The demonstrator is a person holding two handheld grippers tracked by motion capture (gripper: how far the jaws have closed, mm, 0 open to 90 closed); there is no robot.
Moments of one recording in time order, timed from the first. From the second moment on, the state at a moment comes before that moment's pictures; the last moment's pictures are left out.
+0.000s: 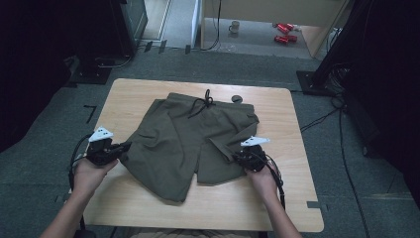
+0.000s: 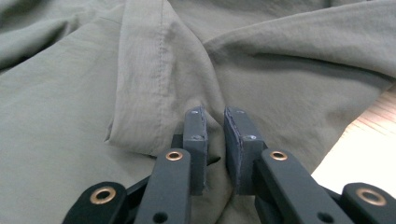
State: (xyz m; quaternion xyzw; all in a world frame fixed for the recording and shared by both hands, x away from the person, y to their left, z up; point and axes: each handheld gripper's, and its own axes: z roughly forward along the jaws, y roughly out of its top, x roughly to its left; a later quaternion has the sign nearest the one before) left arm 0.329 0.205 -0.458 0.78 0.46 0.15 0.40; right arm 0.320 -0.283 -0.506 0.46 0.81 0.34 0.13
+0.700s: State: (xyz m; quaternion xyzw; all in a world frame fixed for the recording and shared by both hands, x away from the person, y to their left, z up) left arm 0.380 0.213 -0.491 0.77 0.50 0.14 0.37; right arm 0.369 -0.291 -0.511 0.49 0.78 0.35 0.17
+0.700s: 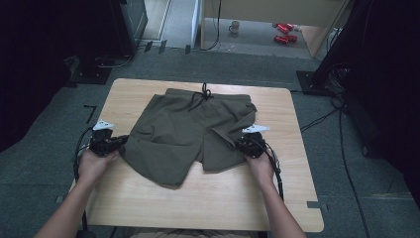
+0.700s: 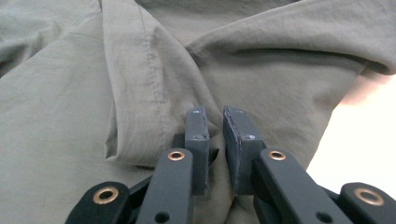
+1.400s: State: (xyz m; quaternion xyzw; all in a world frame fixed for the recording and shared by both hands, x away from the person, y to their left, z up) left arm 0.392 0.214 -0.490 0.75 0.52 0.13 0.38; right arm 0.404 -0.285 -0.497 0.51 0.77 0.34 0.18
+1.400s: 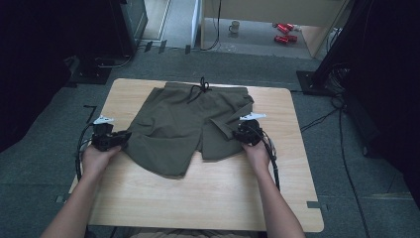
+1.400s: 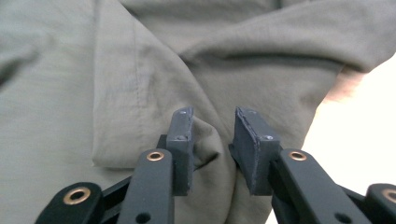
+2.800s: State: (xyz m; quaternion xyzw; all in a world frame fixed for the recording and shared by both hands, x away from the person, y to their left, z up) left arm 0.362 0.181 -0.469 0.76 0.47 0.13 0.43; right arm 0.317 -0.274 -0.436 0.44 0.78 0.39 0.19
